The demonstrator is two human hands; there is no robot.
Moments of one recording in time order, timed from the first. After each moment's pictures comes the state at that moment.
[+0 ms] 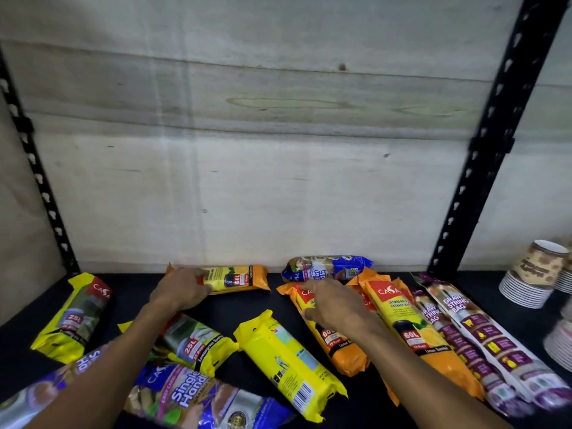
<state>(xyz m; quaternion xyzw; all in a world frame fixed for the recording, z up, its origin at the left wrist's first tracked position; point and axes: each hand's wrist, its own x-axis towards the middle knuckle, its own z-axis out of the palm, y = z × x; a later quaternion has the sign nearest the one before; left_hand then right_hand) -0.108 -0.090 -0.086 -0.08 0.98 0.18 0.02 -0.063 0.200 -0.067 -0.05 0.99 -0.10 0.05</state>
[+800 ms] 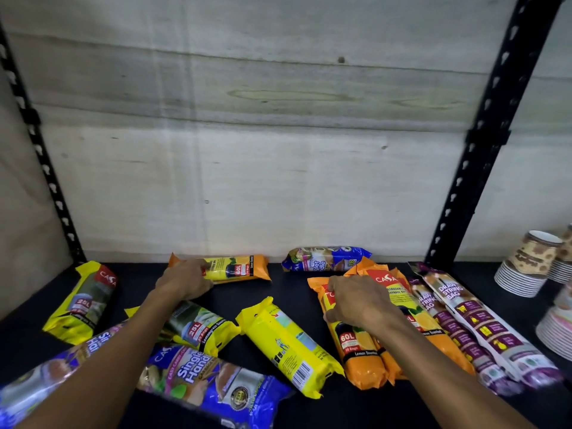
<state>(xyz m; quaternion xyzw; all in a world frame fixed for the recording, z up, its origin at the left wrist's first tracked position) -0.100 -0.085 -0.084 -0.09 0.98 0.15 0.04 -0.035 0.225 -0.052 -0.02 1.00 0.02 0.07</state>
